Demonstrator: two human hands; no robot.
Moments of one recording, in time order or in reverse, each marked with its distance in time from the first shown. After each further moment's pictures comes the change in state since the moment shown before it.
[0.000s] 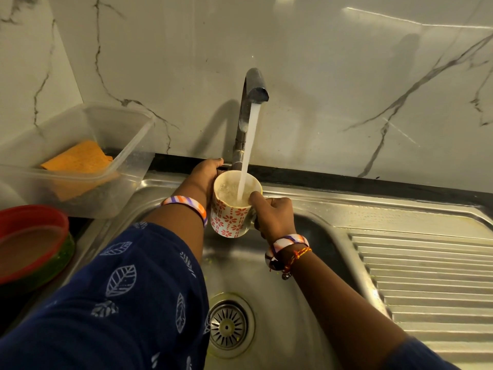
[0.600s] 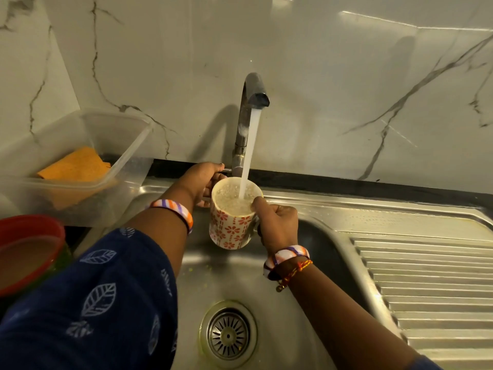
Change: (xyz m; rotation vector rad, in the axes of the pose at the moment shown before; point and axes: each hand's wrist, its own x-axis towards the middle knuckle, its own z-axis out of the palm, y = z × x) left_hand 0.000 0.003 -0.016 0.154 -0.016 0.063; right_hand -0.006 0.002 0.004 0.154 0.096 -0.016
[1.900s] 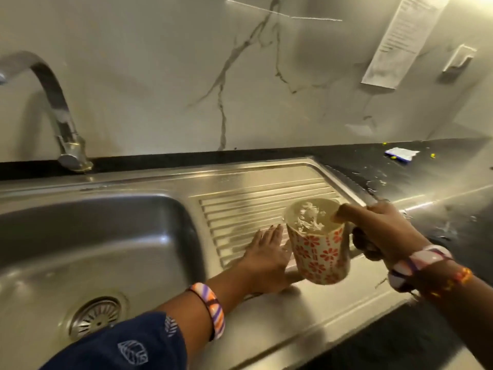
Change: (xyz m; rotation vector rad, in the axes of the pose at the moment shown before) left_hand -0.201 -0.158 0.329 1.424 -0.642 1.021; right_hand -0.145 -0.058 -0.368 -0.387 0.304 0.239
